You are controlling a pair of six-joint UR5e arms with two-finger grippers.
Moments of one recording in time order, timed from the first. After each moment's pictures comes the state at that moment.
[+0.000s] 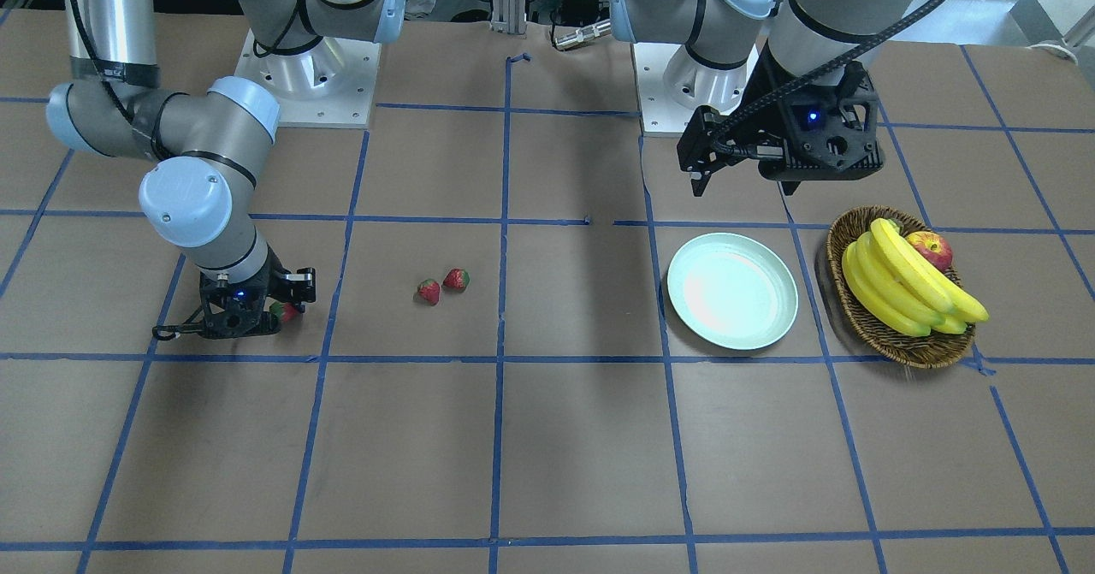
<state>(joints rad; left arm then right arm) -1.58 -1.62 -1.50 -1.62 1.59 -0.05 1.44 -1.28 2.07 -2.28 -1.63 -0.25</state>
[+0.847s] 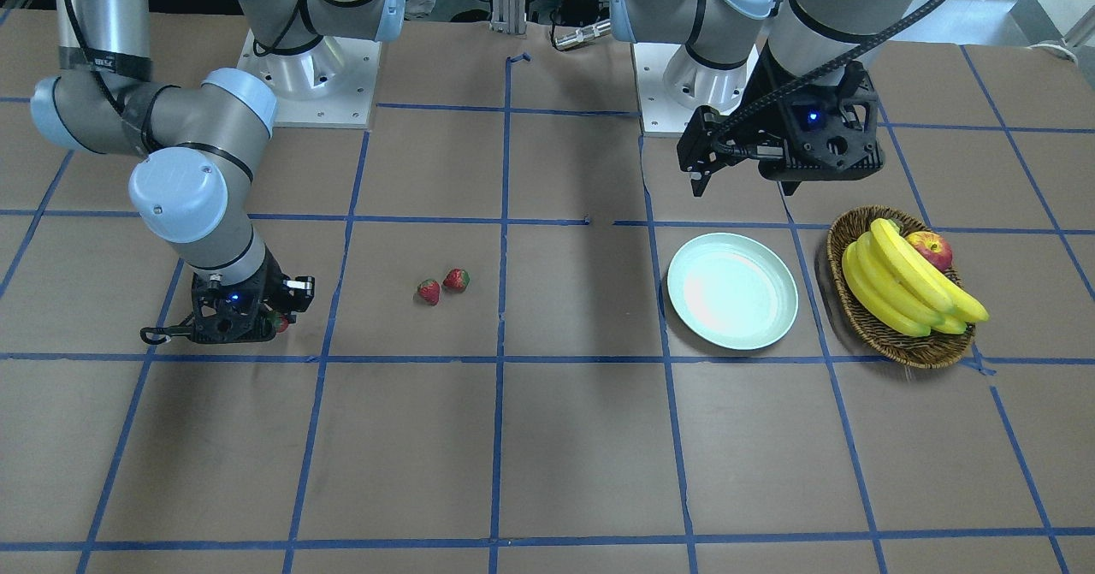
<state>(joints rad) -1.58 -1.62 -1.50 -1.62 1.59 -0.05 1.49 -1.29 1.99 -2.22 -1.62 -0.15</state>
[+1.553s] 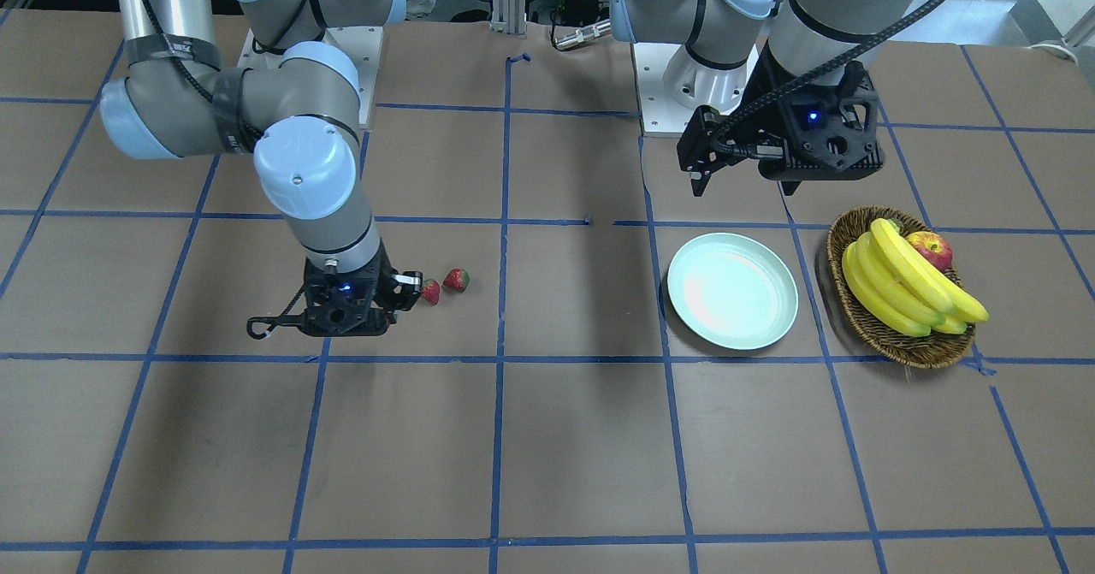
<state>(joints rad) -1.58 -1.62 -1.50 -1.62 1.59 -0.05 1.74 -1.26 1.82 -2.13 -1.54 0.16</state>
